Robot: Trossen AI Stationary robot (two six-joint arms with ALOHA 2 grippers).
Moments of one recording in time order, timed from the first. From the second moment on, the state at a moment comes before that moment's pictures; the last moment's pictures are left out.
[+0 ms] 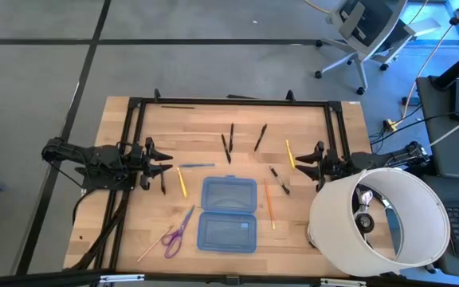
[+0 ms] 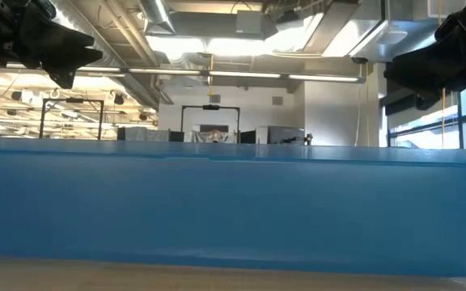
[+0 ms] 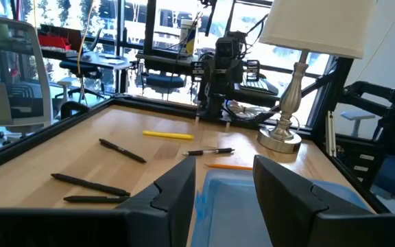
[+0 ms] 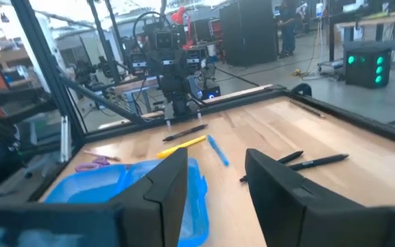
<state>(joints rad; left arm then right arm) -0.24 0.00 0.10 -0.09 -0.35 -0.18 0.28 0.02 0.02 0.03 0.42 0.24</state>
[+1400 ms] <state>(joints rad) -0.19 0.97 0.89 -1.37 -0.38 -1.25 0.28 0.02 0.02 0.04 0.58 0.31</state>
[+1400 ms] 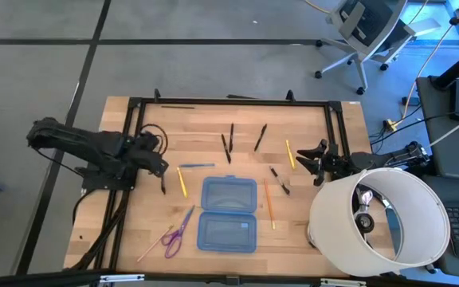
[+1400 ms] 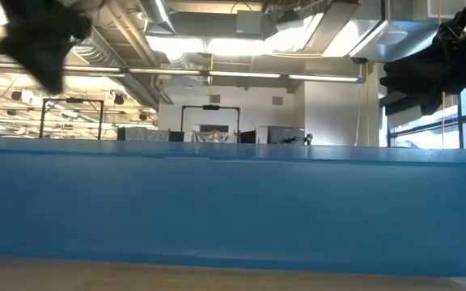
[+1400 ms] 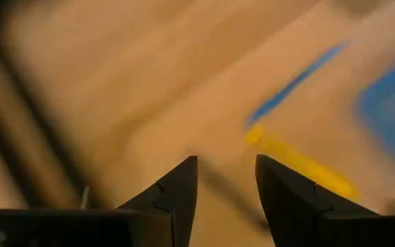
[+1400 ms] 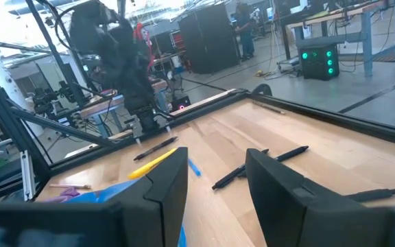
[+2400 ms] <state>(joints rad) -0.15 1.43 0.89 -1.21 -0.05 -1.65 0.28 0.02 0.02 0.04 0.58 0.21</state>
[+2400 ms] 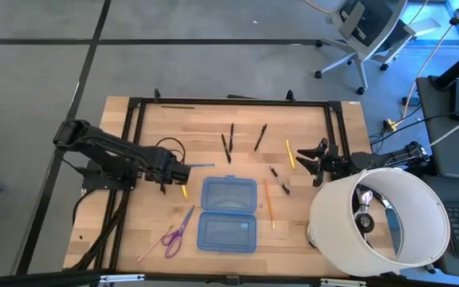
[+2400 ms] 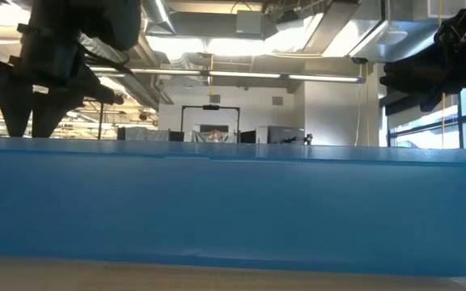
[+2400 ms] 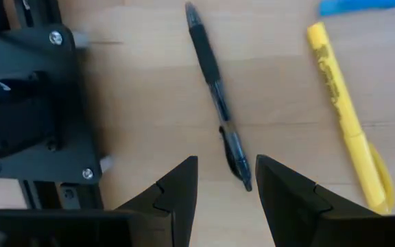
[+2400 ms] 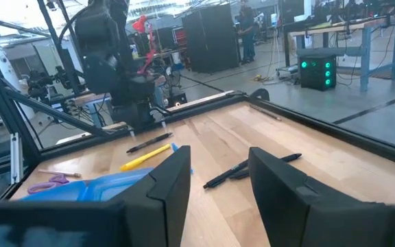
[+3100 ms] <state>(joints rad) -0.08 1.41 0.67 -0.89 -0.02 -1.64 0.28 0.02 0.02 0.04 0.58 0.26</state>
